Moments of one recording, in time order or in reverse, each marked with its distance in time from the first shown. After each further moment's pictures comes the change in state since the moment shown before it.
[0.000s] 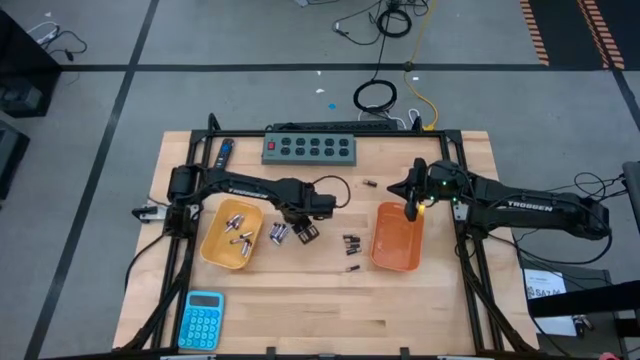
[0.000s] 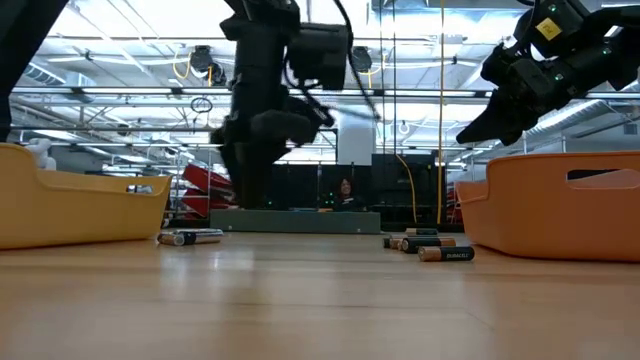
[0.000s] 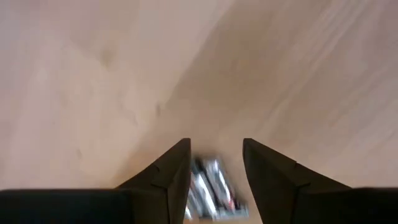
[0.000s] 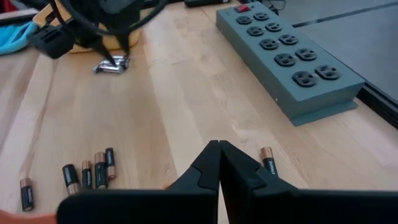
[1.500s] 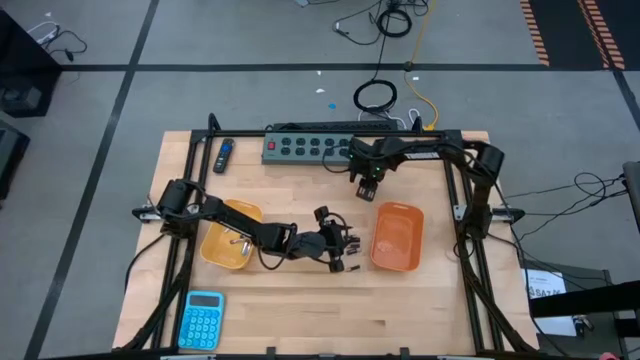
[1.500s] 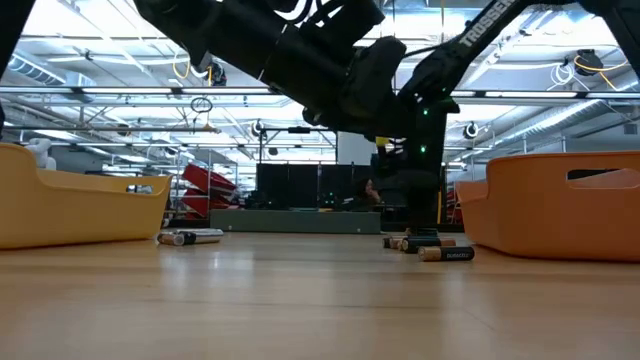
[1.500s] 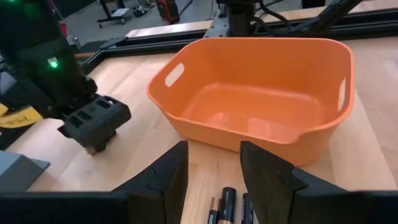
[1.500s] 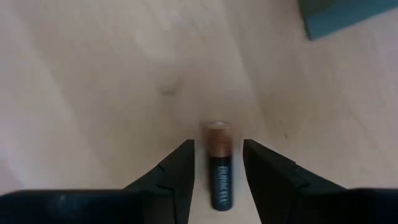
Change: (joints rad) left arm -0.262 -0.023 -0.381 1.528 -0.458 0.582; right arm -0.135 1.164 0.810 -0.573 0.115 -0.135
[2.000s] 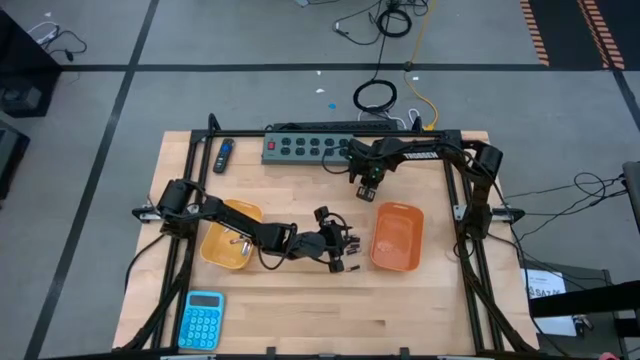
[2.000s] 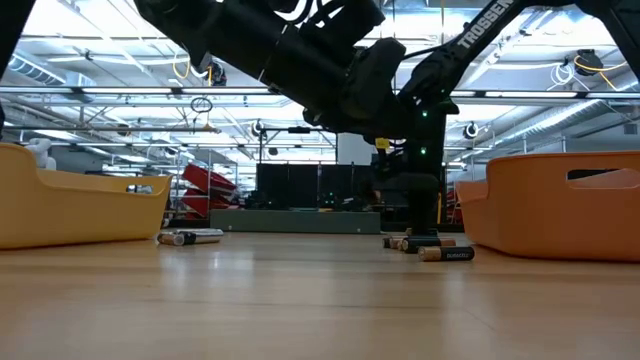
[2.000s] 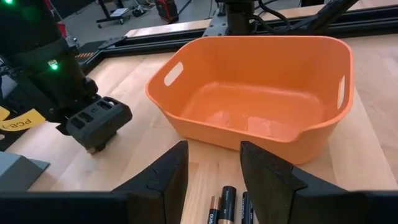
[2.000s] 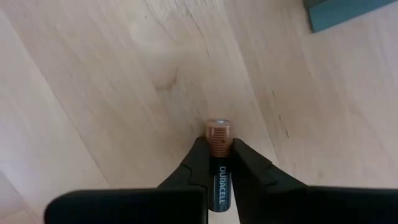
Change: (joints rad) left arm -0.001 0.000 0.000 -0.003 0.003 0.007; right arm 0.002 0.022 0.005 -0.033 0.015 -0.008
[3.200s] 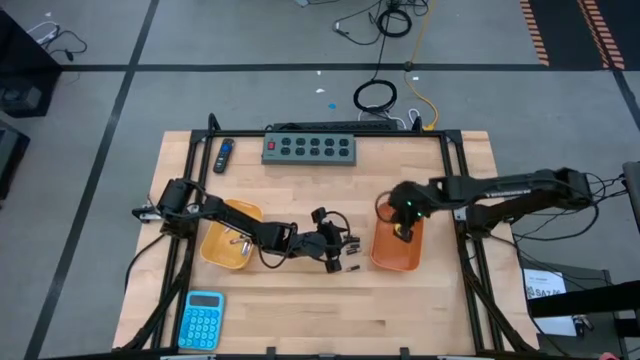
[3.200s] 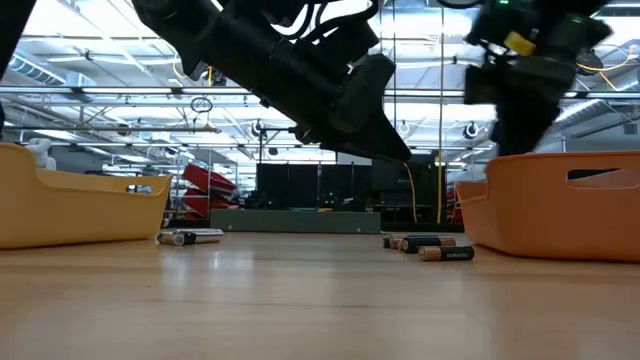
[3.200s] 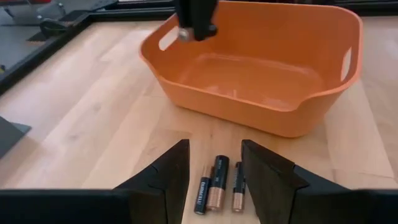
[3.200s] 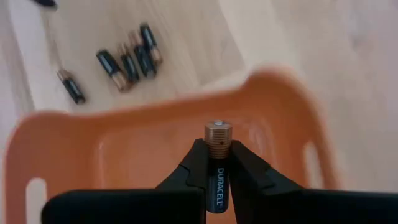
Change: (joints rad) left arm 0.012 -0.002 -0.017 -0.080 0.048 -0.121; right arm 0.404 -0.798 -0.506 0.069 -0.084 0.459
